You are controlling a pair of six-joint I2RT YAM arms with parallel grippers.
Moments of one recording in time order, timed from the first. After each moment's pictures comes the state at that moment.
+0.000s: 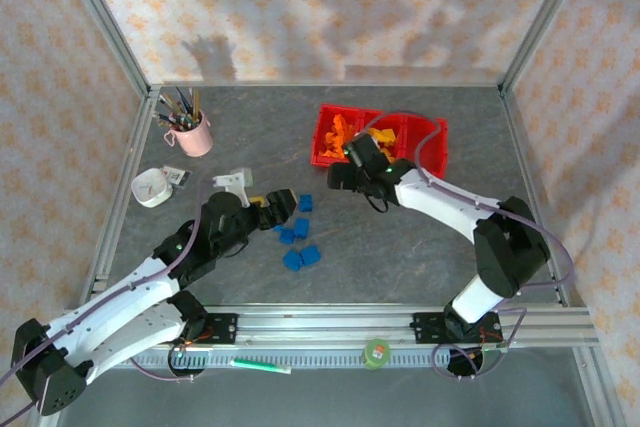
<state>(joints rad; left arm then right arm) -0.67 0.78 0.55 -0.20 -0.14 -0.83 0.68 1.60 1.12 -0.44 0.14 0.62</state>
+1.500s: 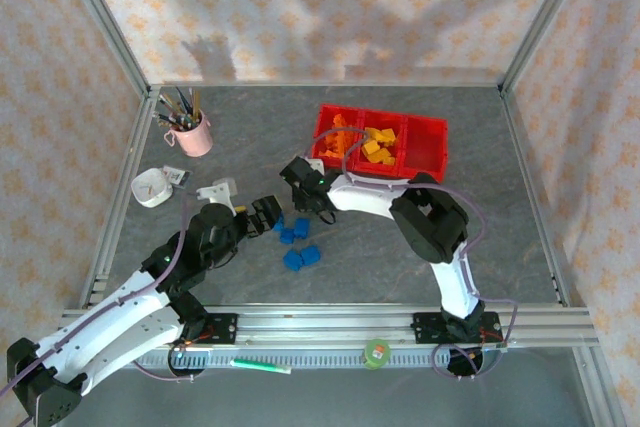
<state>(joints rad) -0.67 0.66 0.51 -0.32 -0.25 -0.86 0.88 2.04 1.41 -0.45 0.21 0.73</state>
